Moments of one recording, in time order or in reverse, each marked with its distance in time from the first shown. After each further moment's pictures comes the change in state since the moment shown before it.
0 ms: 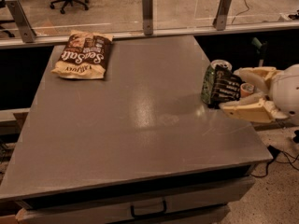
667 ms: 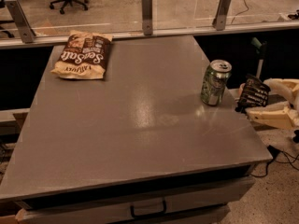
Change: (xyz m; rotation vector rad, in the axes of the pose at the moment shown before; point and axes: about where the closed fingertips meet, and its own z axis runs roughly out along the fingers) arm 0.074 -0.037 -0.020 0.124 0.053 0.107
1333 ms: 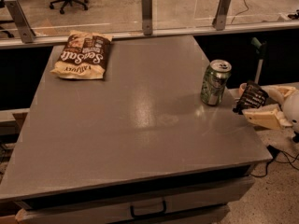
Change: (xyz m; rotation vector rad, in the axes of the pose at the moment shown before) arm 0.034 -0.022 0.027 0.087 0.069 0.103
